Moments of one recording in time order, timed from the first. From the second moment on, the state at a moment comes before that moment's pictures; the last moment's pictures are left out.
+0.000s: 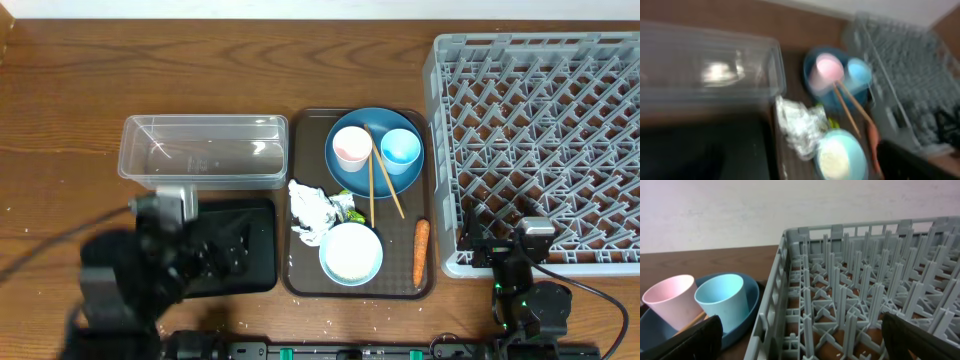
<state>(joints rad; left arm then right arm) -0.02 0.62 0.99 -1.01 0.39 -0.21 0.01 0.03 0.01 -0.07 -0.05 0.11</state>
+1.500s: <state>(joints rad) -0.60 1.50 0.86 -0.63 0.08 -0.63 0.01 0.04 0.01 -0.07 -0.05 0.11</state>
